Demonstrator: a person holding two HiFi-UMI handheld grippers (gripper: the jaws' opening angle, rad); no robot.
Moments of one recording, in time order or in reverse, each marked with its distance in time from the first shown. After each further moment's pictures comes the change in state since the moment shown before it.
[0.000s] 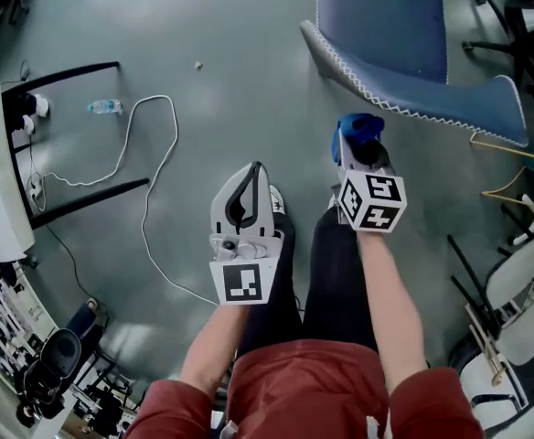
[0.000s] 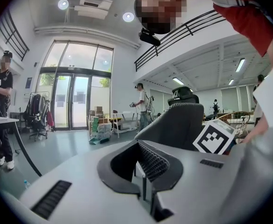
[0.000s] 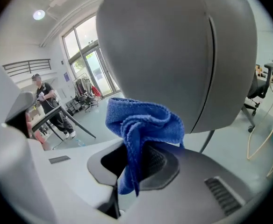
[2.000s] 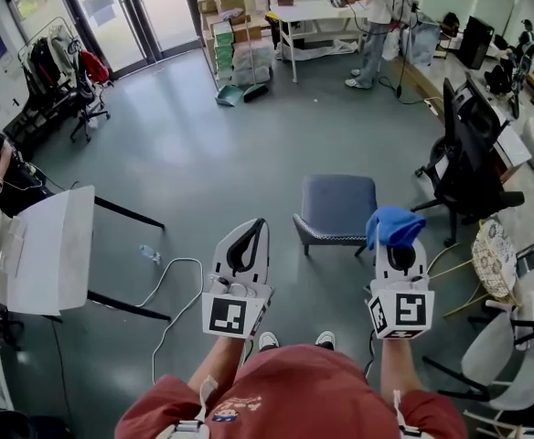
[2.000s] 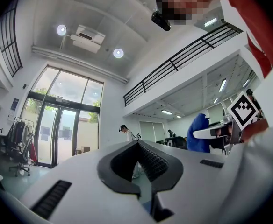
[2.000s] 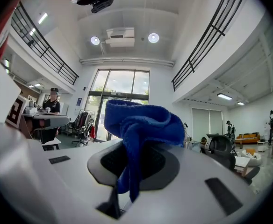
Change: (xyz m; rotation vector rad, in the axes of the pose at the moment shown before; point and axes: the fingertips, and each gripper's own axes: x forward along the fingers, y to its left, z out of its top) left arm -0.083 0.025 0.427 0.023 -0.388 -0.094; right arm -0.423 0.113 0.380 -0.390 -0.750 -0.098
